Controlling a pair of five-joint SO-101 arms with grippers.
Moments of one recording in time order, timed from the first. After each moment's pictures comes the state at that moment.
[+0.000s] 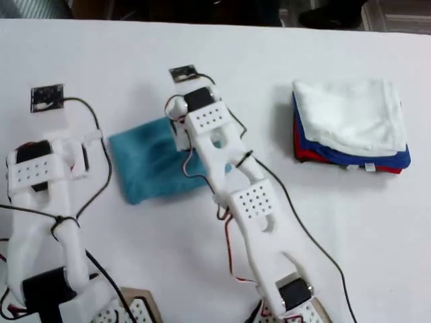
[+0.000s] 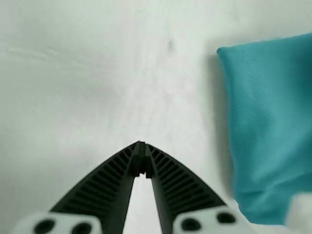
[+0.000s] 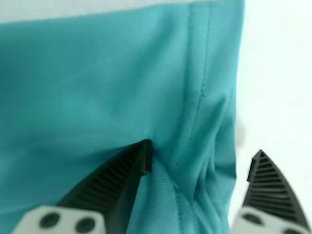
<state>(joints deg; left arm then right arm) -27.6 -17.0 36.1 57.8 -4.6 -31.5 69.4 -75.7 100.0 -7.4</state>
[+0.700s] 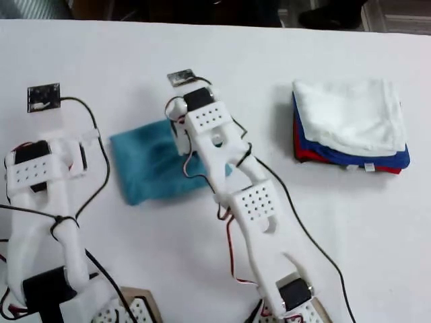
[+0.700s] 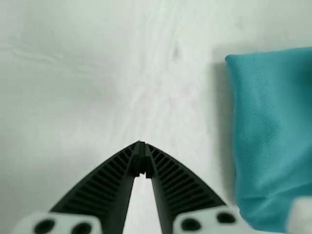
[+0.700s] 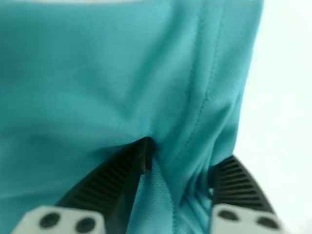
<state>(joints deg) -28.1 -17.0 36.1 56.9 -4.6 -31.6 68.3 -67.2 100.0 -3.5</state>
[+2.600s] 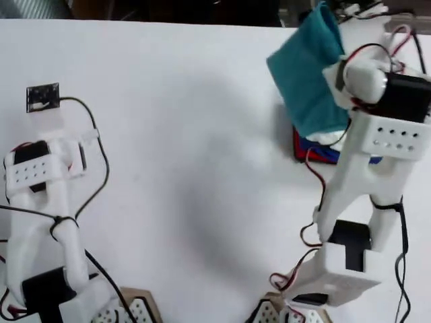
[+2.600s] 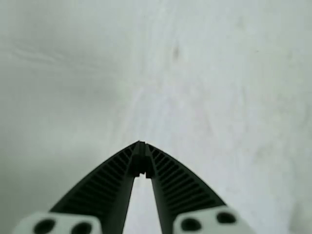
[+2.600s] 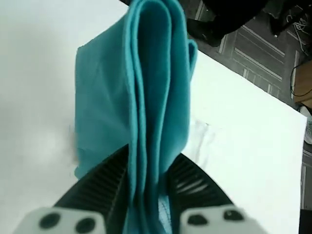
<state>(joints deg) -28.1 -17.0 36.1 56.9 -4.6 7.5 6.1 -52.7 97.2 36.9</state>
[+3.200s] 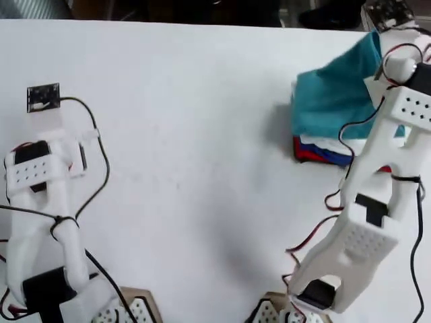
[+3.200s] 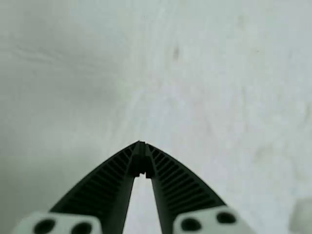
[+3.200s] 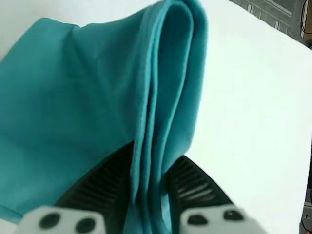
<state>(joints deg) -28.1 -17.0 36.1 56.9 -4.6 20.7 27.7 -52.6 85.7 44.5</state>
